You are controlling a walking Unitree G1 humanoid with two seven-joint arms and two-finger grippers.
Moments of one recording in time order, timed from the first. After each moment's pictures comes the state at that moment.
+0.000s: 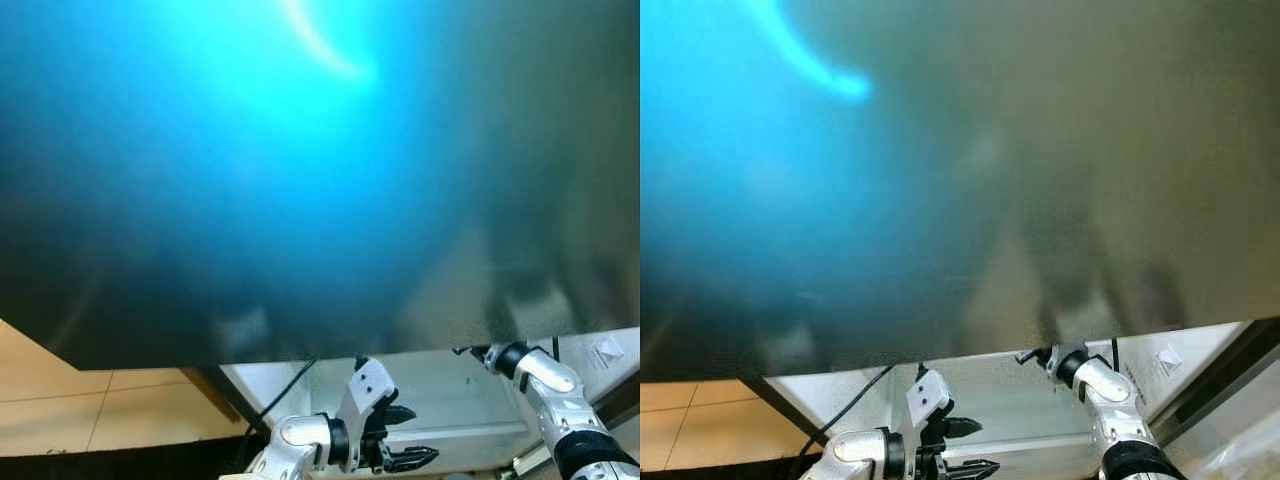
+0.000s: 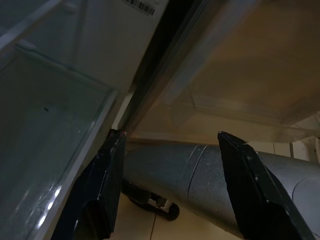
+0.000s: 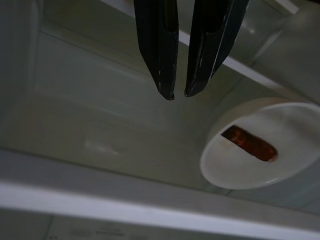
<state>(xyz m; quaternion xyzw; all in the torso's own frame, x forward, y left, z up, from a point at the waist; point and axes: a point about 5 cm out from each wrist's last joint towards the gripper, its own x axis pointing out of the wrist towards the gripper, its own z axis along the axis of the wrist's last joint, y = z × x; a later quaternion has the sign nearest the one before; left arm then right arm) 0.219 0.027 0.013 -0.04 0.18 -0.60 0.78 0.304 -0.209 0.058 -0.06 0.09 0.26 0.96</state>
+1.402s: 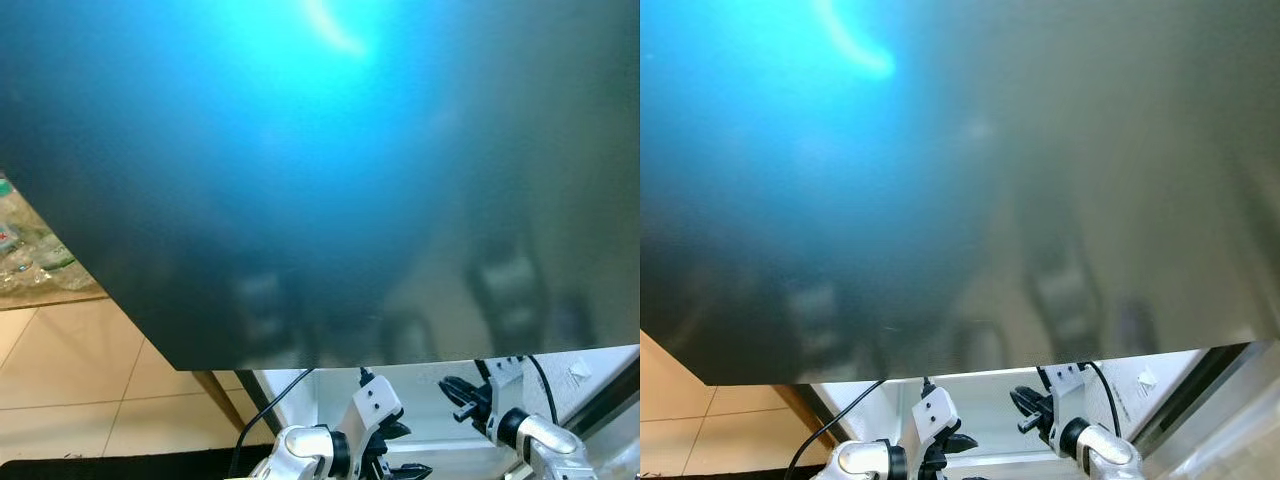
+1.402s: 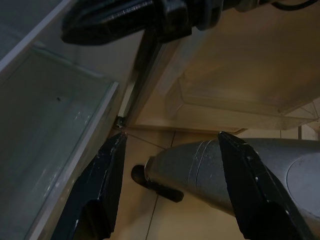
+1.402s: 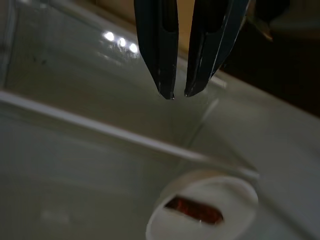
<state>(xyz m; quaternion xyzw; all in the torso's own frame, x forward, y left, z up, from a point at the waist) 0.211 0.029 -0.009 0.00 0.22 -0.59 0.78 0.246 -0.212 -0.016 -0.02 0.25 0.25 0.94</state>
